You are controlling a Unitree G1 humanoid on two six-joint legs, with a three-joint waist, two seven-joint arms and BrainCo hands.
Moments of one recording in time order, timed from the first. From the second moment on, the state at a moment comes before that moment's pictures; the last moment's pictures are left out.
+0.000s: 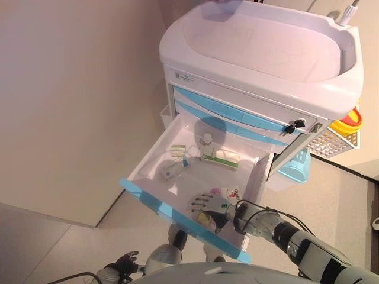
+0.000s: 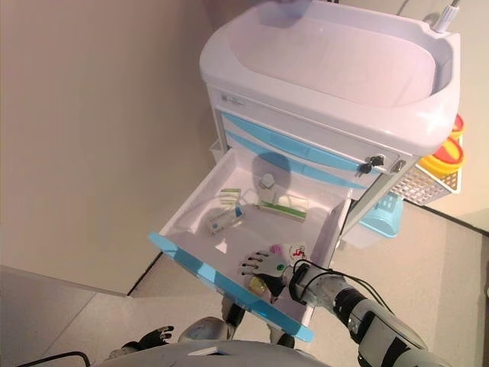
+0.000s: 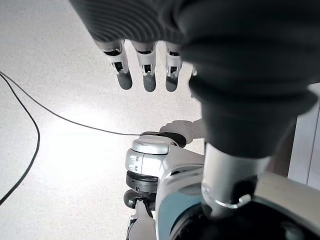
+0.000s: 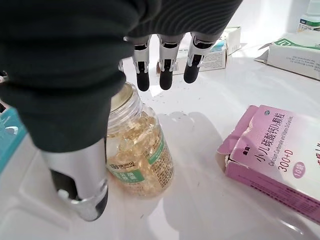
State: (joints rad) left arm 0.05 0.28 -0.23 1.21 0.00 -0.07 -0.14; right arm -0.35 -0.37 0.86 0.85 -1.13 -0.48 -0.28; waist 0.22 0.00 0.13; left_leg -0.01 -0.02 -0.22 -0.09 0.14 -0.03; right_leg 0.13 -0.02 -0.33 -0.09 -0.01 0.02
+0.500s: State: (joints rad) left arm 0.05 0.28 -0.23 1.21 0.00 -0.07 -0.14; right arm -0.35 -0.35 0.86 0.86 -1.13 -0.47 -0.28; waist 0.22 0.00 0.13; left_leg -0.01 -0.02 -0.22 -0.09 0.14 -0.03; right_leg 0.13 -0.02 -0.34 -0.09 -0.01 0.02
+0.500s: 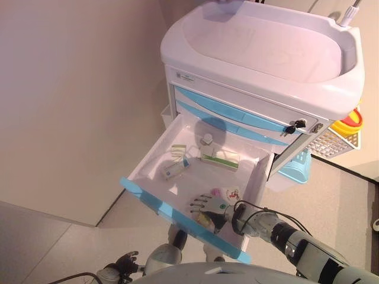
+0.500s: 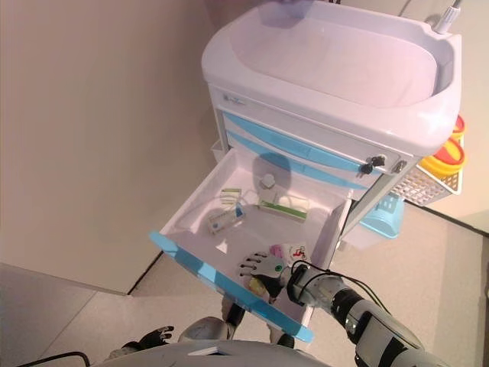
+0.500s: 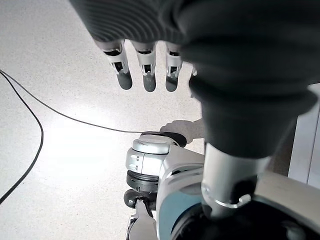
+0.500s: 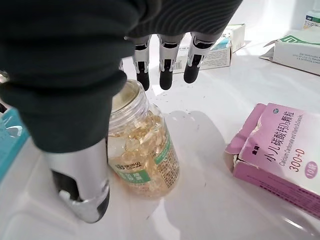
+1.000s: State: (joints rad) left arm 0.05 0.28 -0.23 1.21 0.00 -0.07 -0.14; right arm -0.36 -0.34 0.86 0.87 -1.13 -0.47 -0.28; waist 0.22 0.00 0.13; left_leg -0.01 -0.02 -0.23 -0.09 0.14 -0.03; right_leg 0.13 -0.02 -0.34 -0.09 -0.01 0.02
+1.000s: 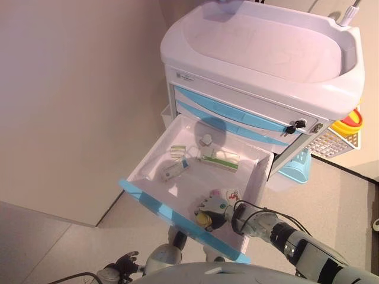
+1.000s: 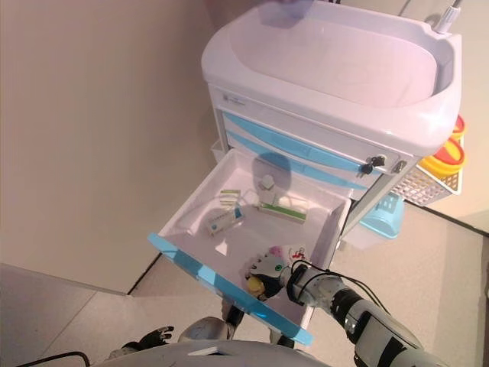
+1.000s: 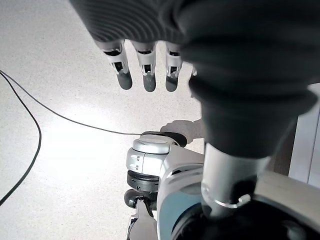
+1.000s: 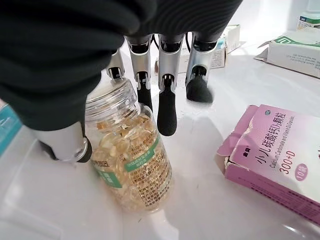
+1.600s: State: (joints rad) left arm 0.05 0.30 -0.23 1.20 0.00 -0.06 -0.15; right arm -0.41 -0.57 0.86 0.50 -0.95 -0.46 -0.11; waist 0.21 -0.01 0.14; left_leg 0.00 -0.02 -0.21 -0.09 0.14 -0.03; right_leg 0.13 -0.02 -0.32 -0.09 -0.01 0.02
